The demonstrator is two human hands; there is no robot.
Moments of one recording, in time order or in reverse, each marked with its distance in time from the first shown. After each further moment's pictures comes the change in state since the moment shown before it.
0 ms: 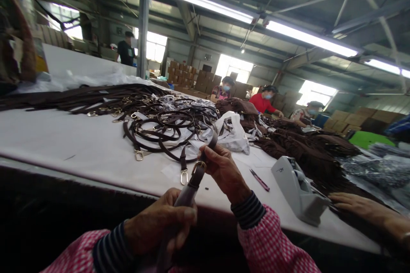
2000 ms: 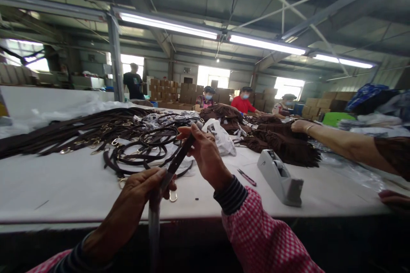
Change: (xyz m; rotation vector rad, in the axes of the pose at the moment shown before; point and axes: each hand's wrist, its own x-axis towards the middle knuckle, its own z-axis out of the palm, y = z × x) left_hand -0.004 0.092 0.026 0.516 0.518 0.379; right_hand 0.010 -0.051 0.040 -0.055 0.028 -0.361
